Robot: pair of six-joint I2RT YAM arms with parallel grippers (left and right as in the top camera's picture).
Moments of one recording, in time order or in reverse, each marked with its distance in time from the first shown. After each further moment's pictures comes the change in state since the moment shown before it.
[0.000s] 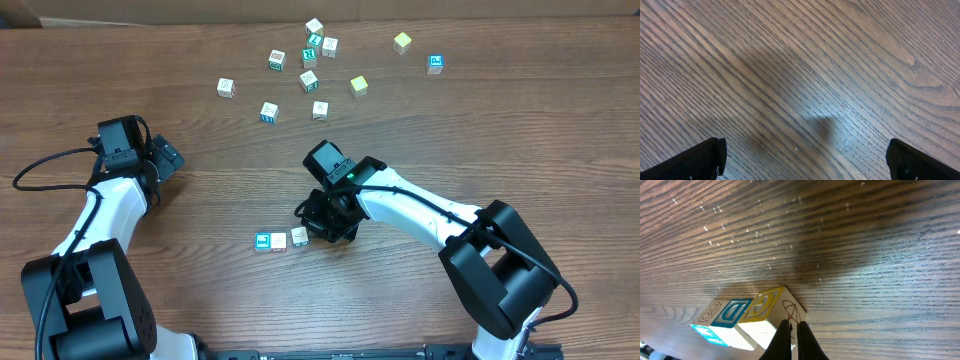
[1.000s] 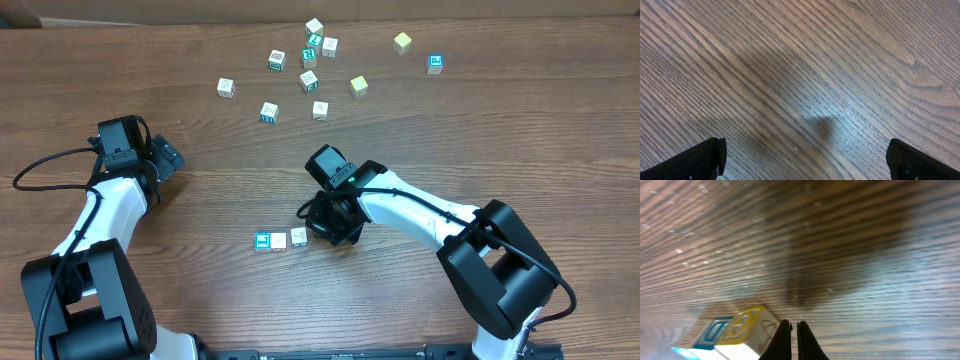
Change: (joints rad) left arm 0.000 0.000 0.000 0.000 0.000 0.000; right arm 0.000 0.000 -0.034 0.023 0.059 0.050
